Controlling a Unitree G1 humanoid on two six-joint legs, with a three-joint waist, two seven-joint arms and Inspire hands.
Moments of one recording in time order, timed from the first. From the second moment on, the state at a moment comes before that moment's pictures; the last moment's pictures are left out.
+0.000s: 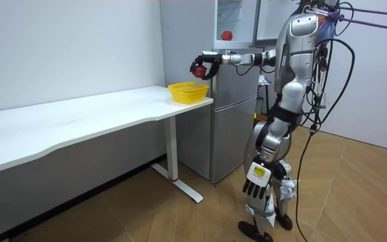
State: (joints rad) left arm 0.13 0.31 -0.08 1.17 0.08 0.07 -0.13; right arm -0.47 -0.38 0.46 0.24 -0.68 0.01 -0.10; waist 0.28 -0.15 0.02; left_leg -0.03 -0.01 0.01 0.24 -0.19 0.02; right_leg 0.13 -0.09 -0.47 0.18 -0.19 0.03
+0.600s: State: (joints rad) left arm 0.12 0.30 -0.08 1.15 0.08 0.07 -0.13; right arm -0.47 -0.37 0.48 0.28 -0.68 0.05 -0.04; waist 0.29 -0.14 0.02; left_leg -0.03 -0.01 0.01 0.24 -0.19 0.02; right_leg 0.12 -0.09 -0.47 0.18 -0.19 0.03
